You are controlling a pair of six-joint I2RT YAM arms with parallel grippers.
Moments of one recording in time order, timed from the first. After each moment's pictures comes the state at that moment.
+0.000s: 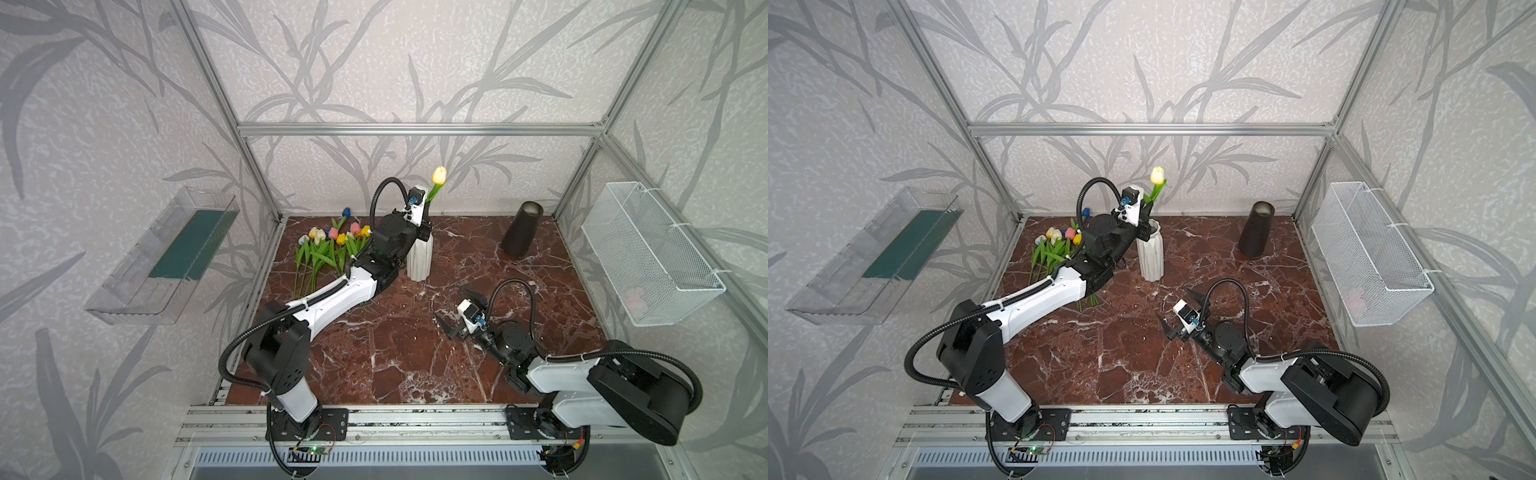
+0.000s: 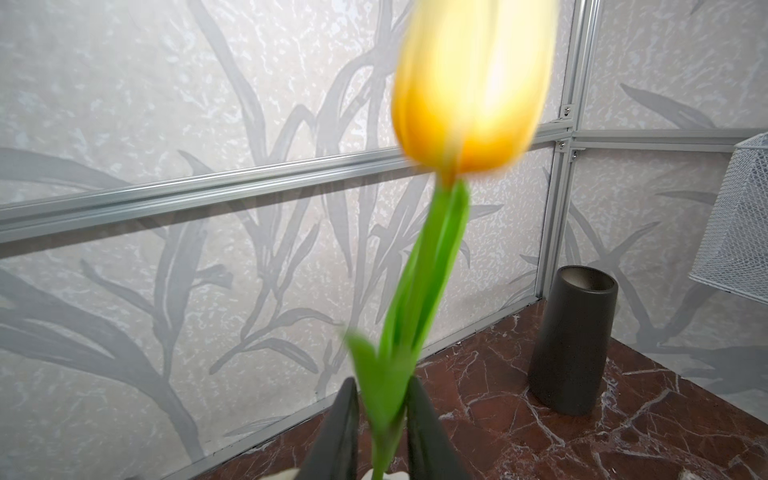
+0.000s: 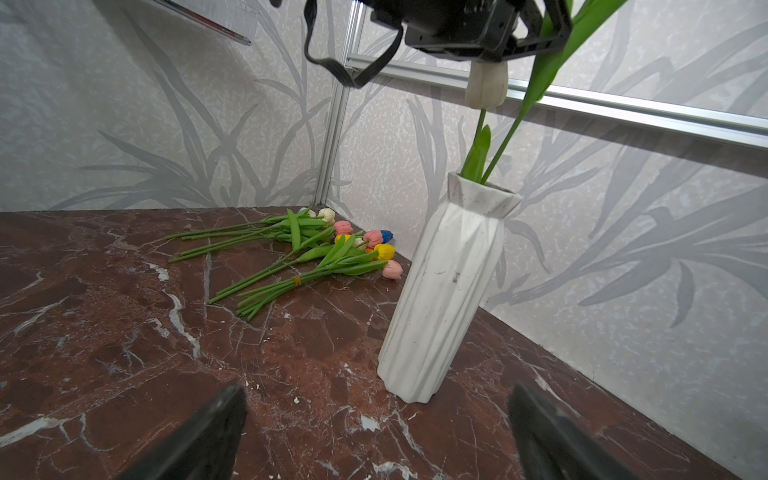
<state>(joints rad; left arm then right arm) -0.64 1.65 1.29 0.46 -0.19 0.11 0.78 1.34 0.16 1.28 0.03 -0.28</state>
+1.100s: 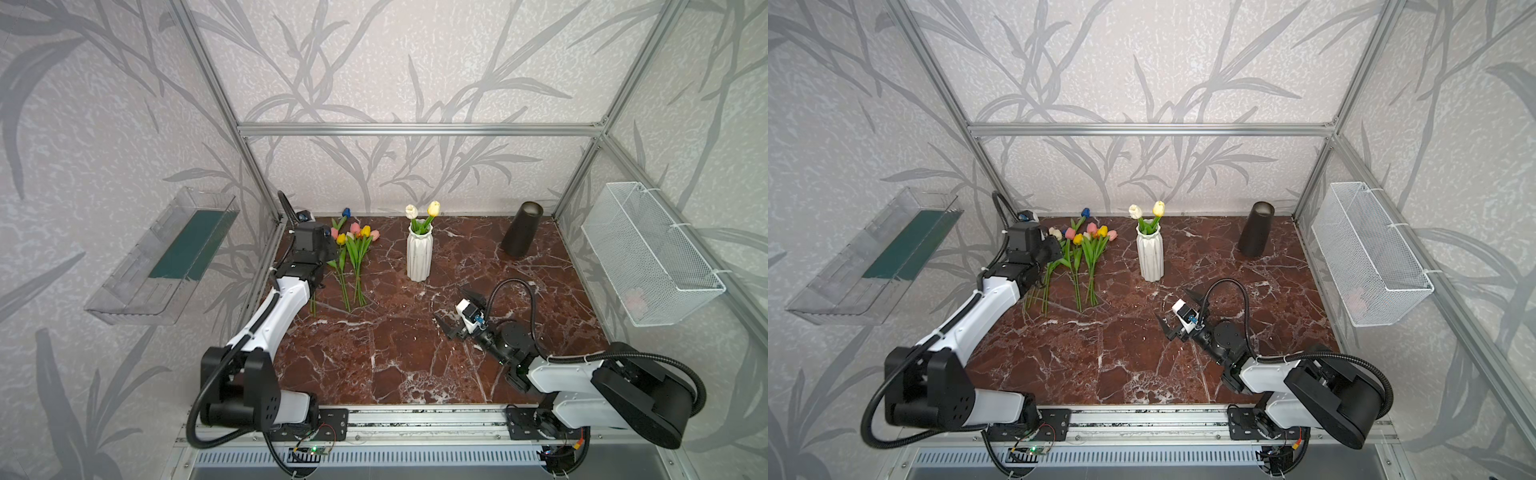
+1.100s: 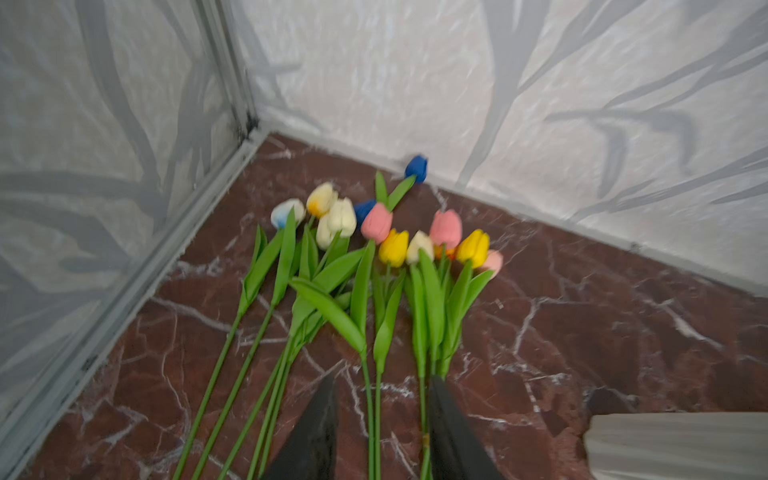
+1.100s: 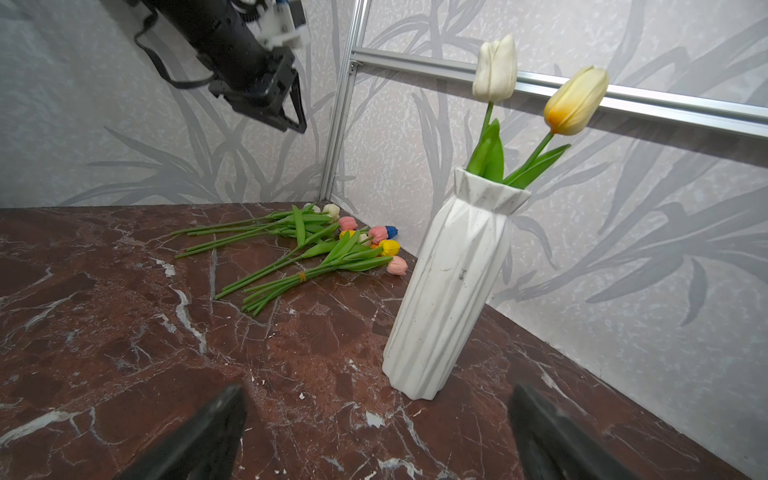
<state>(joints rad) -0.05 1.49 1.09 -0.27 -0.18 -0.36 0.78 1.32 0.17 1.22 0.02 -0.27</state>
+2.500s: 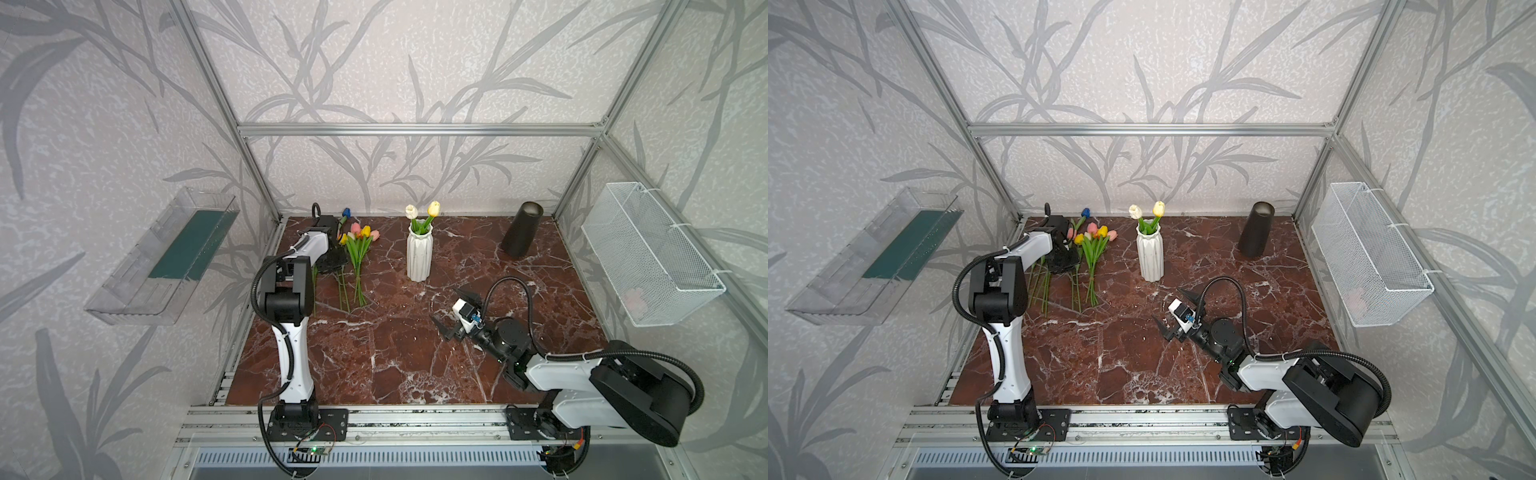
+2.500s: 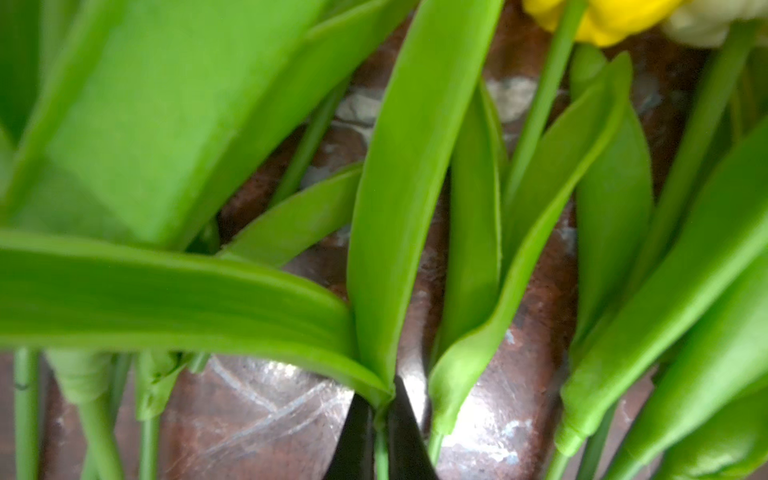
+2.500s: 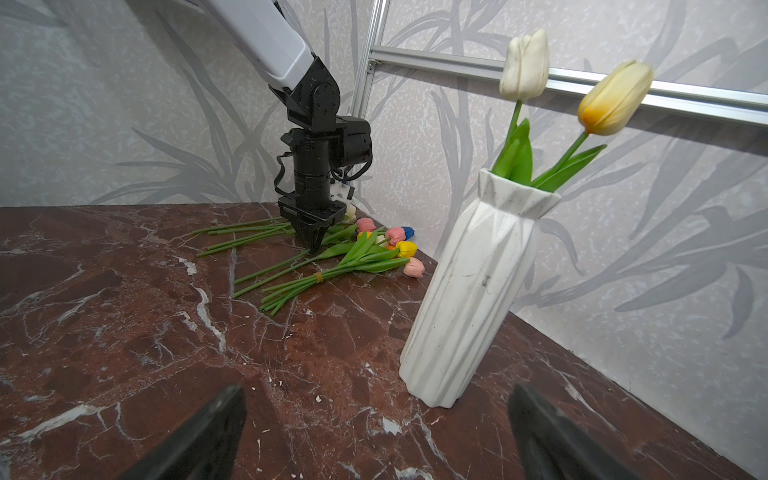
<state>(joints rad) -0.01 2.20 1.69 -0.79 -0.04 -0.37 0.78 1.34 0.20 1.19 -0.03 -0.26</state>
